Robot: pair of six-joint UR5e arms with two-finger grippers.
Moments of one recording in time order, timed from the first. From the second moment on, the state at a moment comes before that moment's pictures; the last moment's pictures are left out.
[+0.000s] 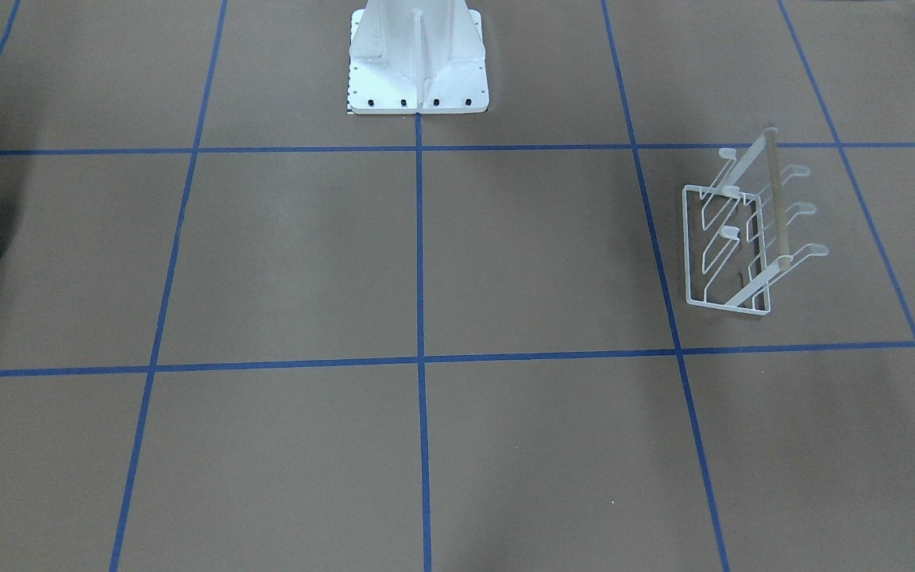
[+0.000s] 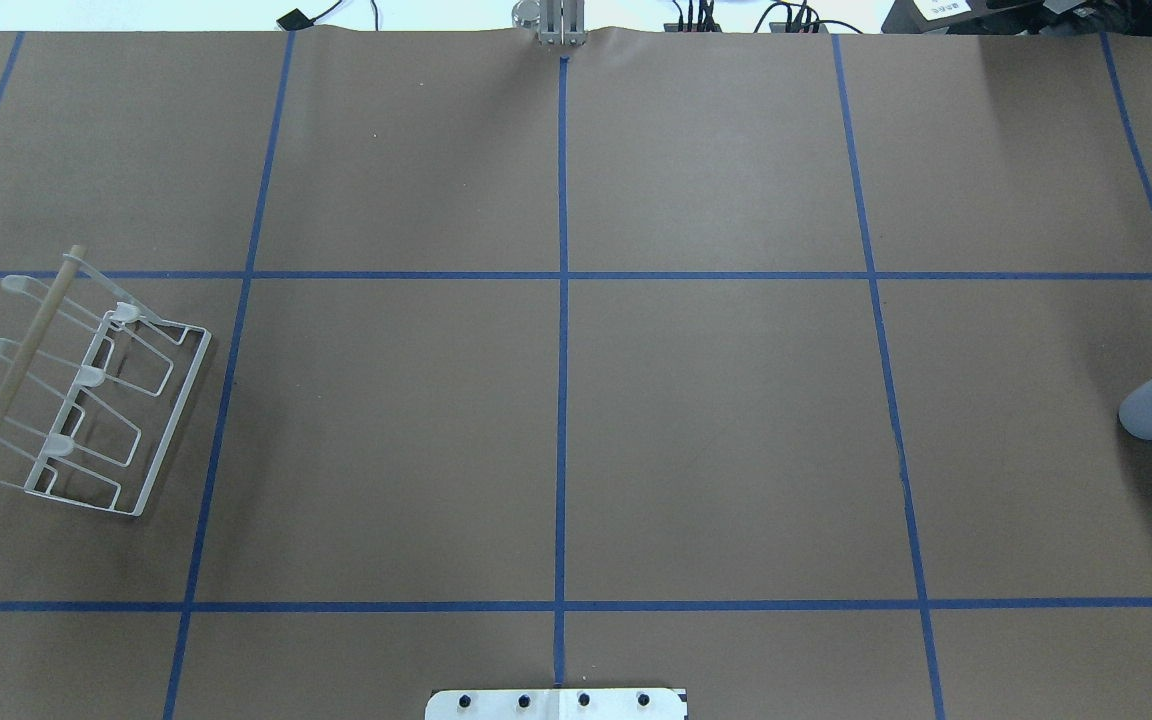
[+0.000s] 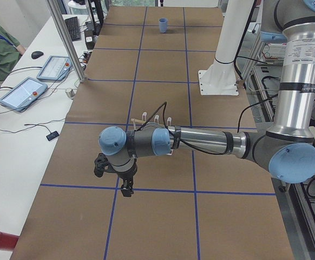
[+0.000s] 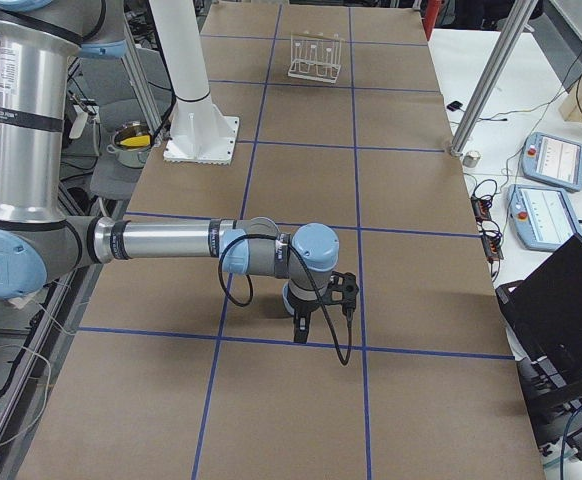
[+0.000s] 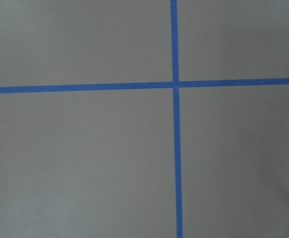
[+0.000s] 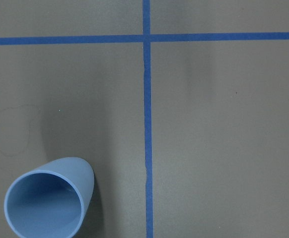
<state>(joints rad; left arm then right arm) -1.62 -1.63 -1.60 -1.34 -2.34 0.17 1.53 -1.72 1.78 -1.67 2.34 0.02</state>
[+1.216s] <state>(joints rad) -1.62 -1.66 -1.61 -1.36 -2.34 0.17 1.53 -1.67 1.79 -1.66 2.34 0.02</state>
